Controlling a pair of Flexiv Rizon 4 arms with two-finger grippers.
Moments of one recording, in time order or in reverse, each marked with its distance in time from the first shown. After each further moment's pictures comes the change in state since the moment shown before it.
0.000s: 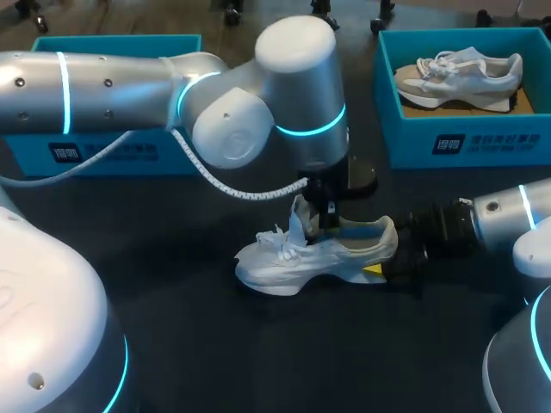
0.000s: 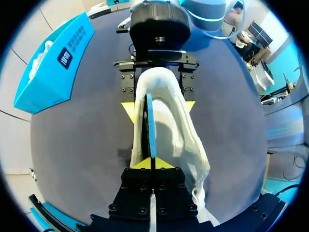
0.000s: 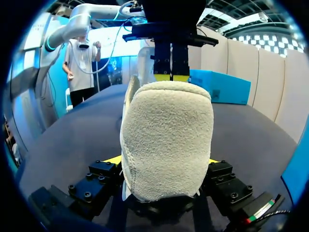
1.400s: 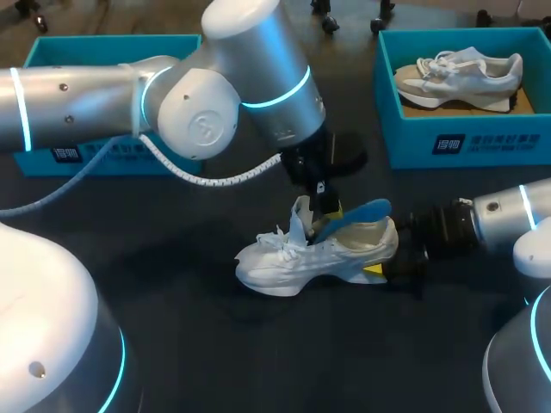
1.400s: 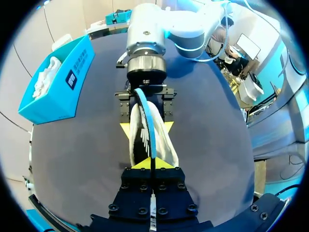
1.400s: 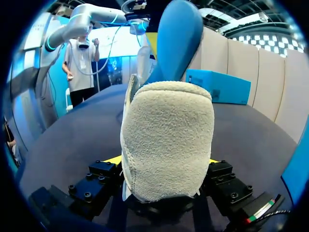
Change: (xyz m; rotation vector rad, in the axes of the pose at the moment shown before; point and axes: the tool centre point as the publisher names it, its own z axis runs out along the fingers) left arm 0.017 -0.015 -0.051 0.195 0.060 0.013; right arm 0.000 0.000 0.000 0.000 0.000 0.000
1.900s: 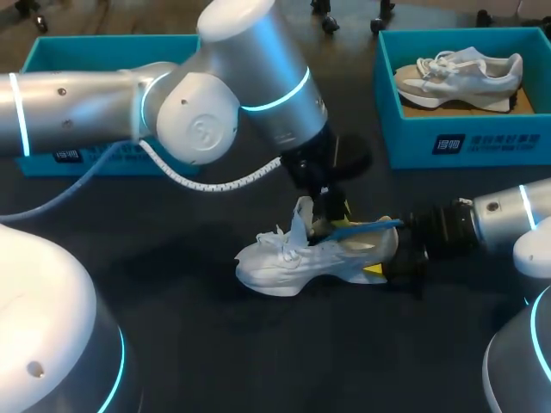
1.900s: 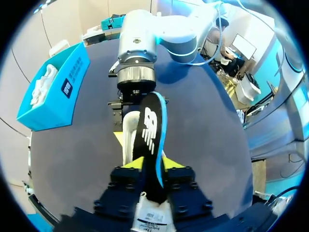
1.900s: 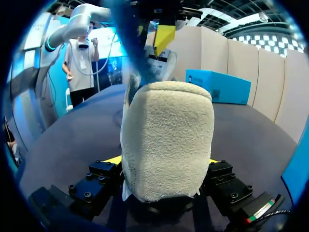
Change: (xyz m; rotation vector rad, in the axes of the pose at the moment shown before) left arm 0.011 -0.014 0.001 0.032 0.021 0.022; right arm 0.000 0.000 0.000 0.000 0.000 0.000
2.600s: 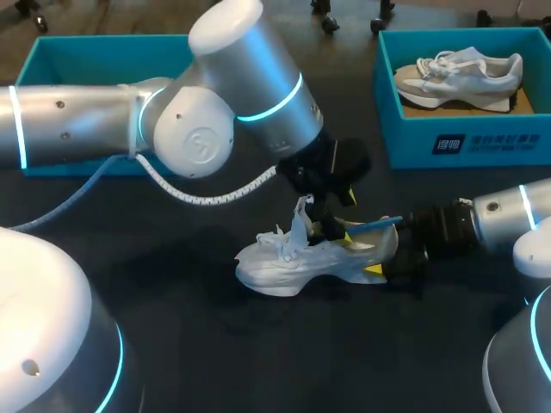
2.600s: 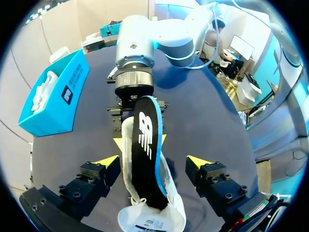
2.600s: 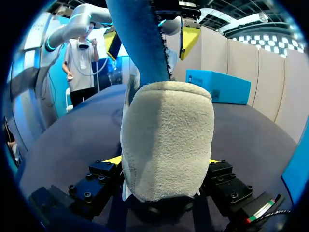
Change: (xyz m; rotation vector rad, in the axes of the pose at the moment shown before) left arm 0.003 -0.003 0.007 0.063 -0.033 0.027; right arm 0.000 0.000 0.000 0.000 0.000 0.000
